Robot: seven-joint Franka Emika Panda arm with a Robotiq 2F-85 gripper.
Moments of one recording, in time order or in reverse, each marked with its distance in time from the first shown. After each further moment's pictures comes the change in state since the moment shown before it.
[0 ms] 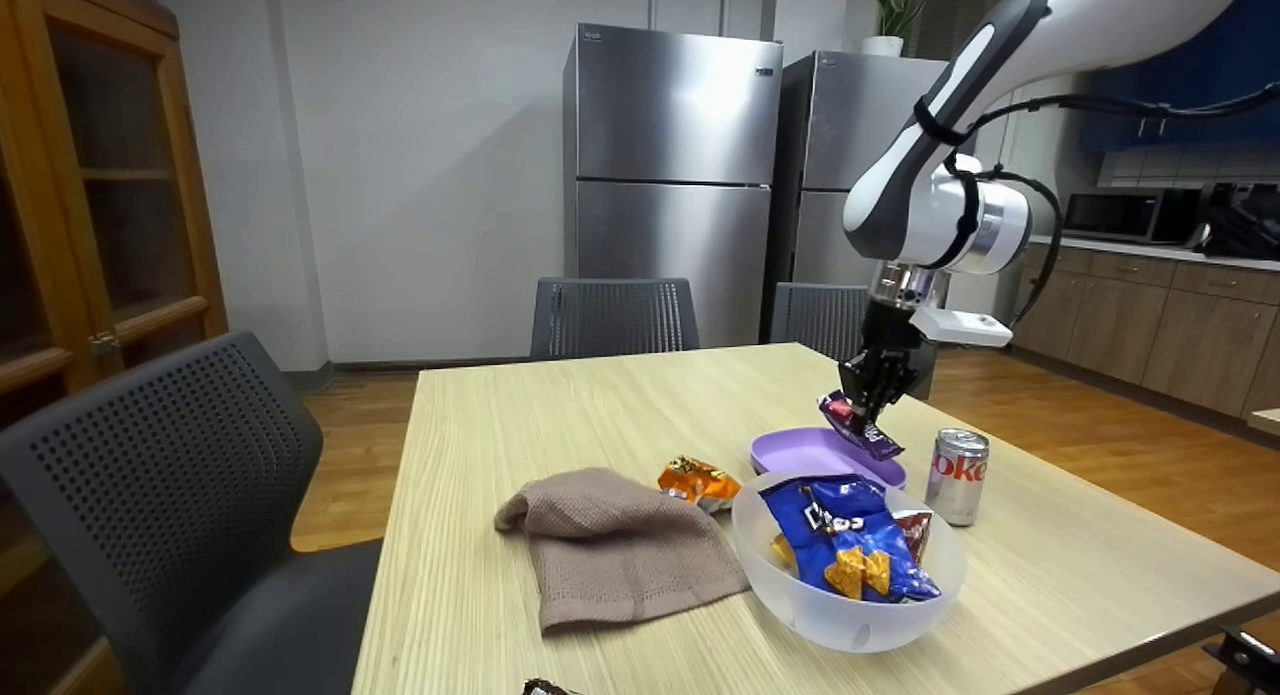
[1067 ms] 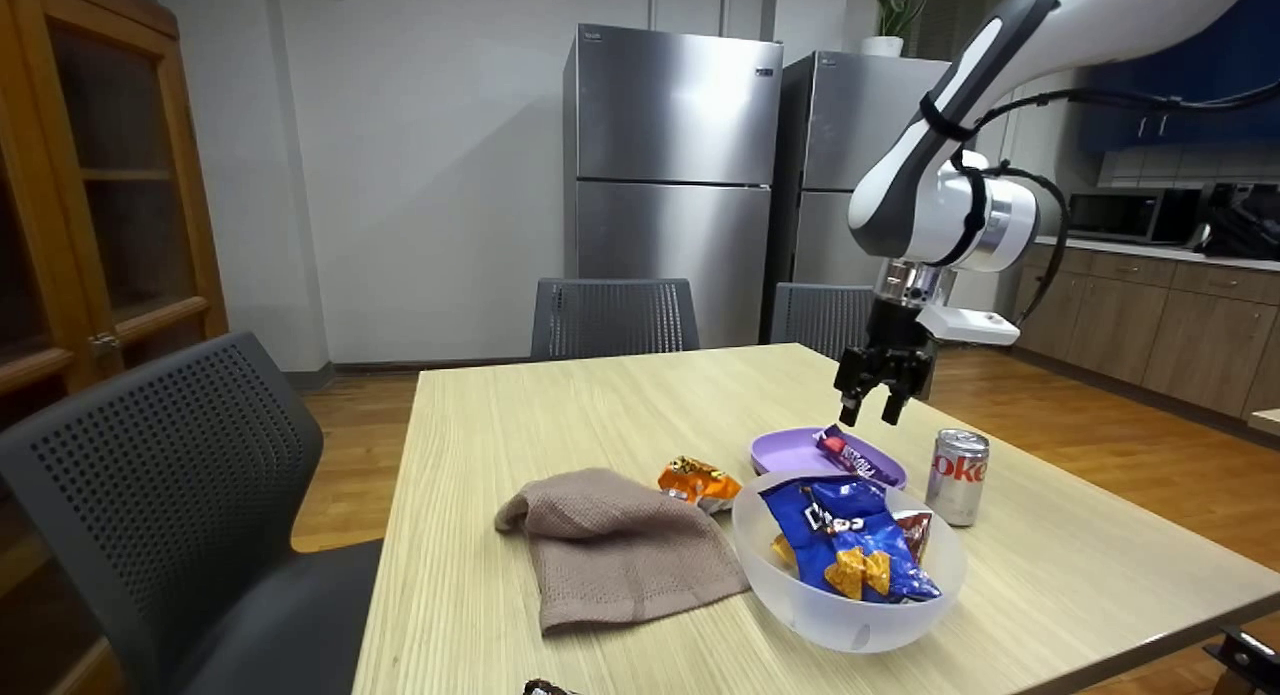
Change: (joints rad) arm -0.001 -0.022 -0.004 -0.023 -0.002 0.001 -0.005
